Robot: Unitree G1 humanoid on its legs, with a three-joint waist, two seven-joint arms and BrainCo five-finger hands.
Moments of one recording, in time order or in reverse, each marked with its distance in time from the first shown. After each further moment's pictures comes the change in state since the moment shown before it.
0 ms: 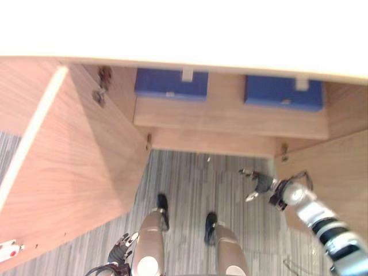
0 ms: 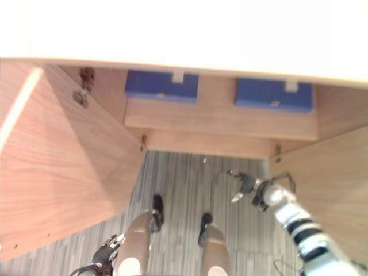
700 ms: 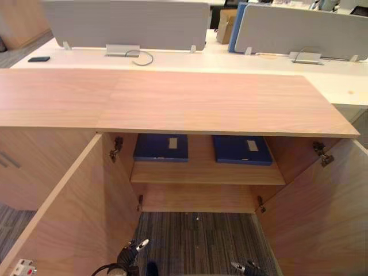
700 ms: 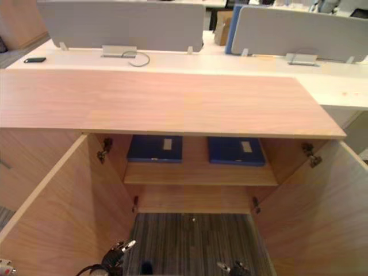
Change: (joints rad) left arm -0.107 -0.075 -0.018 0.160 0.252 0.020 0.129; right arm 0.318 0.569 -0.721 0.549 0.243 0.027 -0.287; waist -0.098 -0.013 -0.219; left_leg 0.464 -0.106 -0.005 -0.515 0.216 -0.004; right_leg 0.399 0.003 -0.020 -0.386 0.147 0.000
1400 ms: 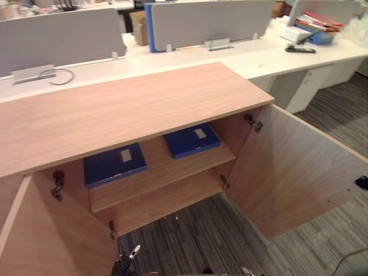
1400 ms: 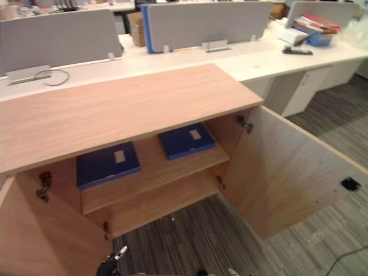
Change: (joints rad) left arm 0.040 -0.081 0.236 0.035 -0.046 -0.027 0.046; right arm 0.080 0.058 -0.095 -0.092 0.206 -0.046 -0.099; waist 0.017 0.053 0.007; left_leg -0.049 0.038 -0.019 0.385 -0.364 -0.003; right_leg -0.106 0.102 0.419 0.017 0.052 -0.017
